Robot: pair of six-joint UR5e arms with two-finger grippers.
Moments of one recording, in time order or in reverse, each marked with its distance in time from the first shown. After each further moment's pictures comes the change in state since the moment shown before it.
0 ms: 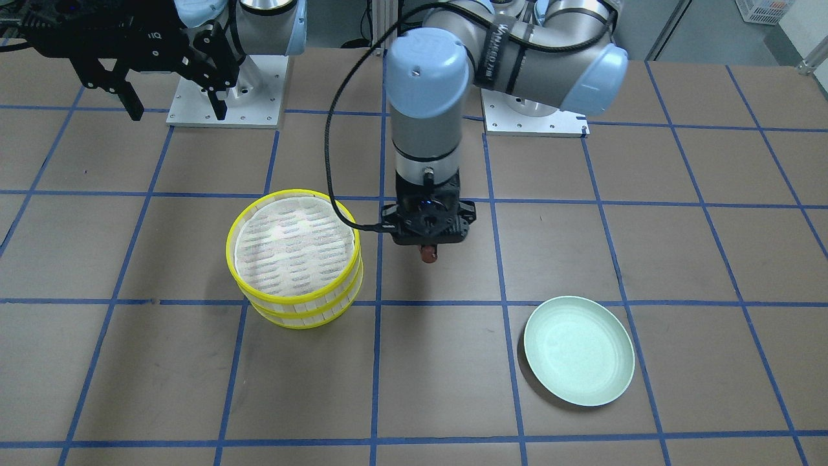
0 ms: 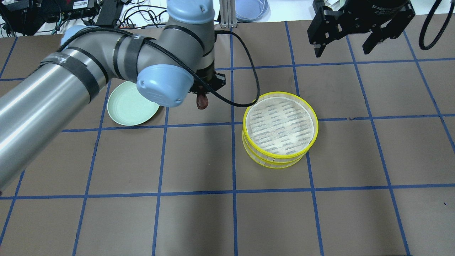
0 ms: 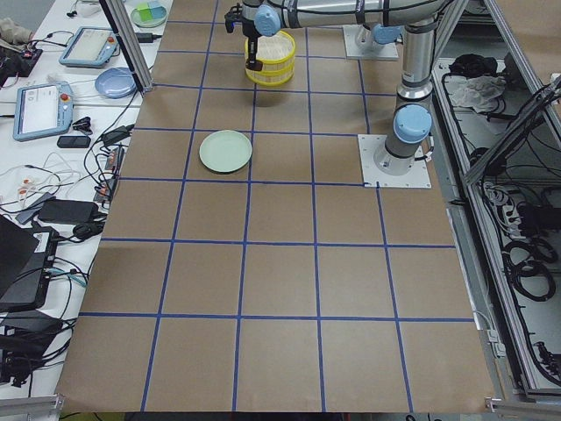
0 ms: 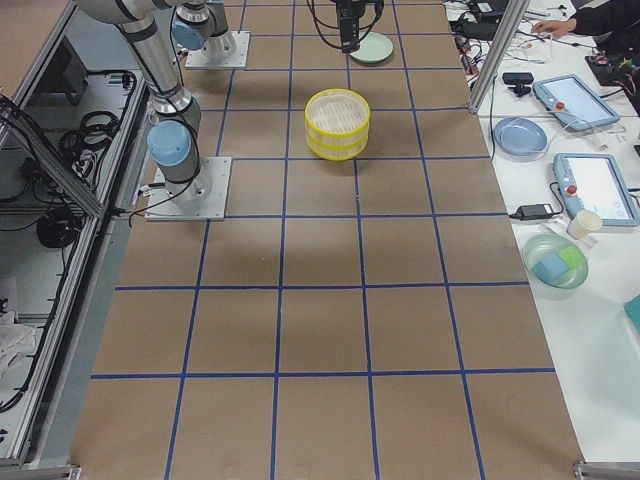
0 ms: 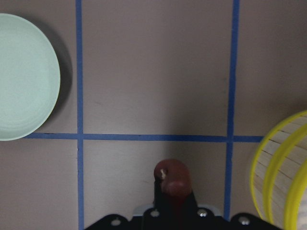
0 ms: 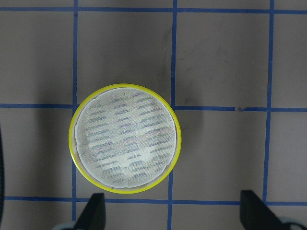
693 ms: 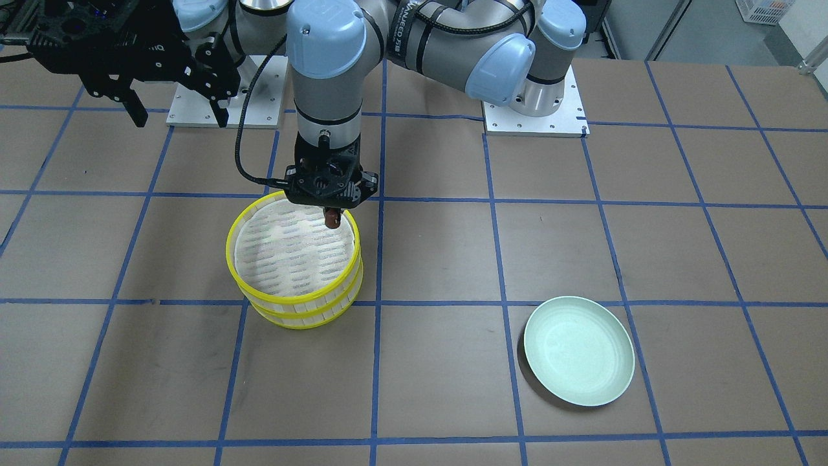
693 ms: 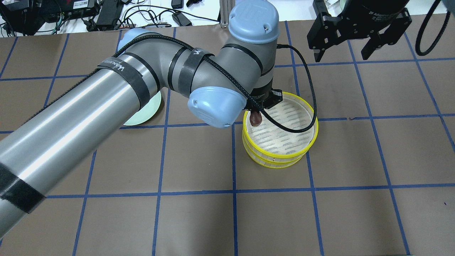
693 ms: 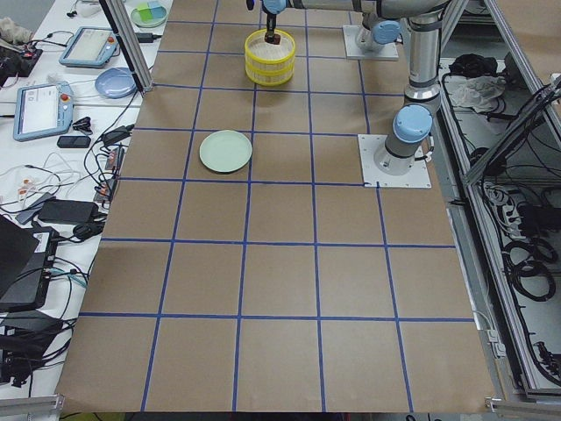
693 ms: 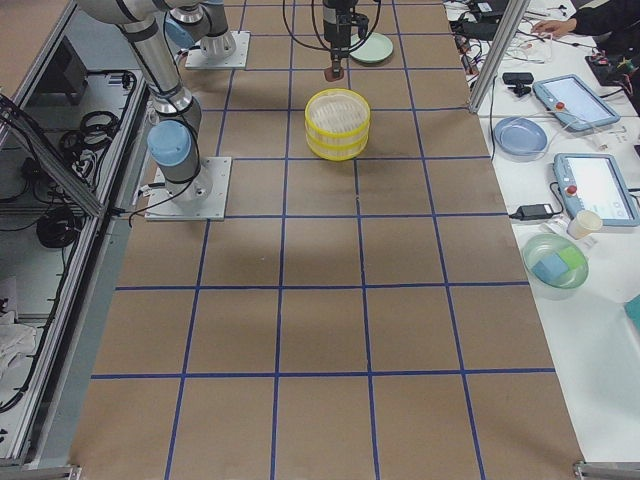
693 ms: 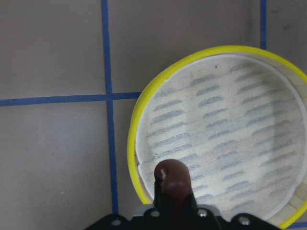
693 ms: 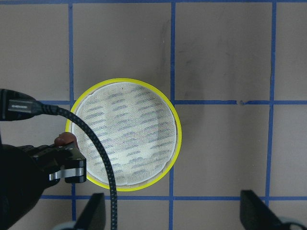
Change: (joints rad) left arm -0.150 -0.061 0.048 0.023 -0.186 -0.107; right arm -0.006 0.000 0.025 -0.009 0.003 0.004
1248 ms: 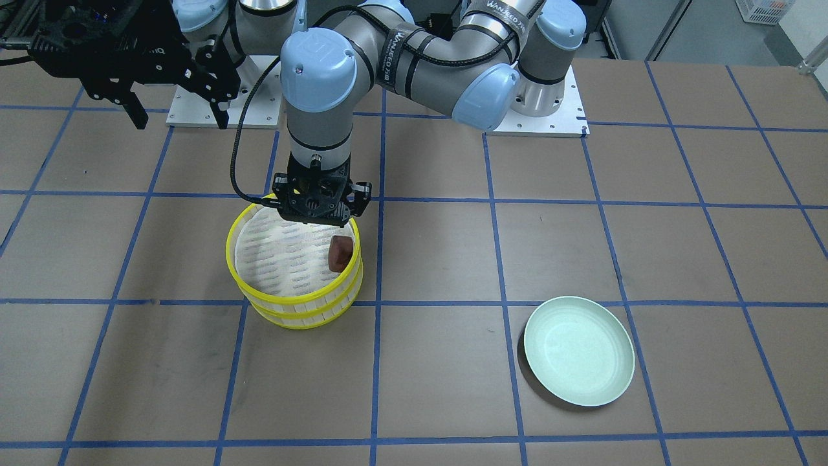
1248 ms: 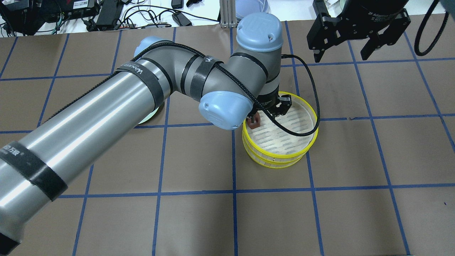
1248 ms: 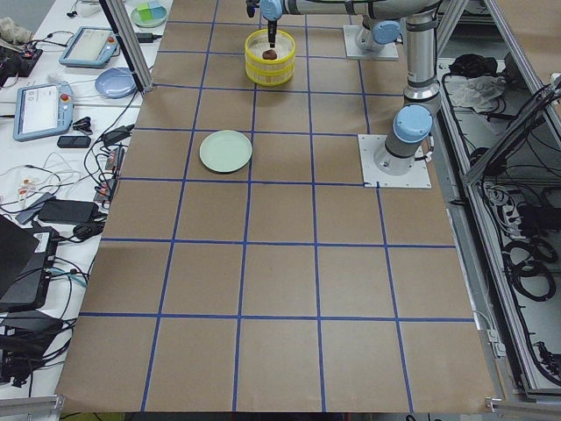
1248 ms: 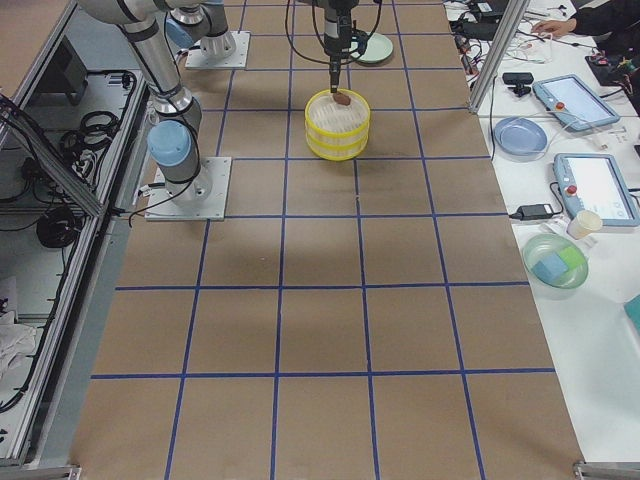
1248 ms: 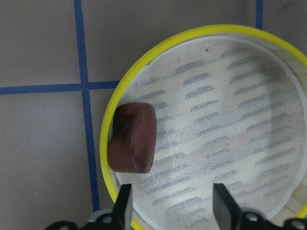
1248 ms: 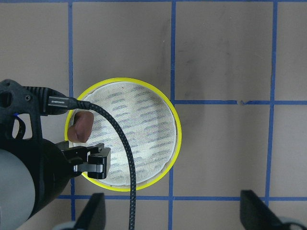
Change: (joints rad) left arm -0.005 -0.048 -0.002 0.013 -0.033 -0.003; right arm -0.001 0.003 0.002 0.000 0.000 -0.005
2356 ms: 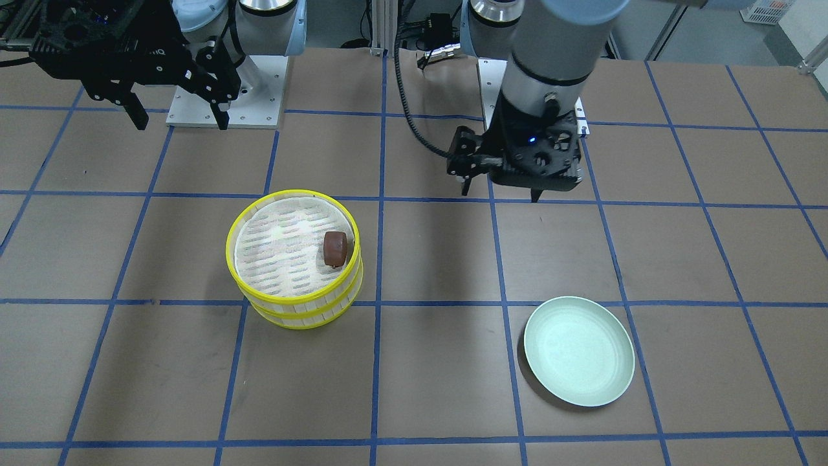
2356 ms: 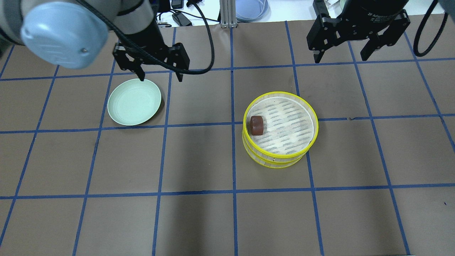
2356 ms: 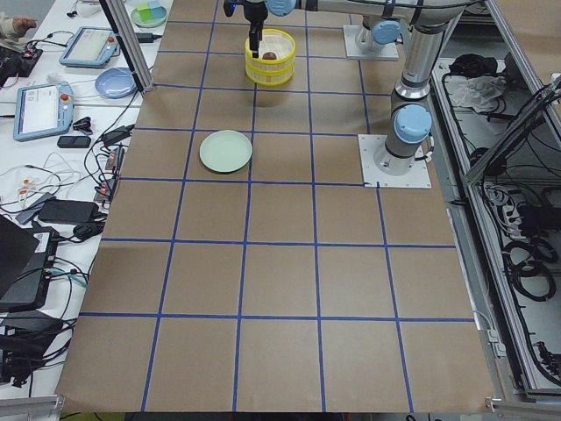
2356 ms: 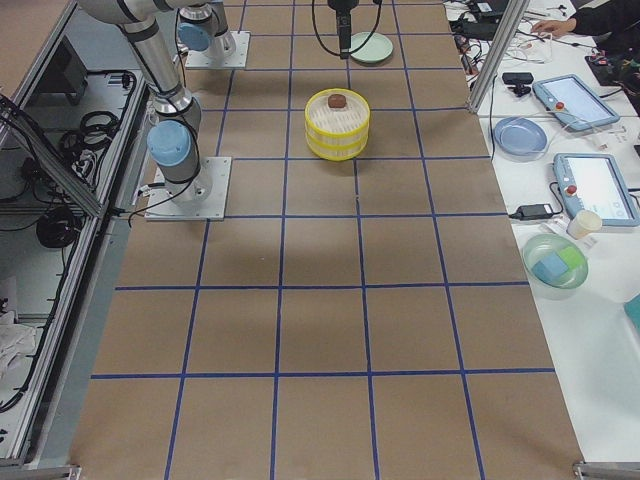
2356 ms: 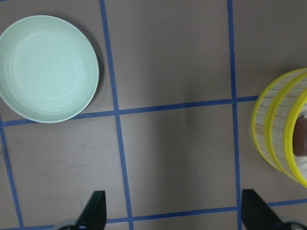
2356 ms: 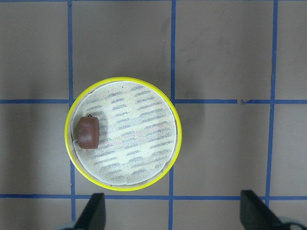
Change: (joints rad) left arm 0.402 0.291 0.048 -0.355 0.076 0.444; right arm 0.000 0.001 0.001 0.001 0.000 0.003
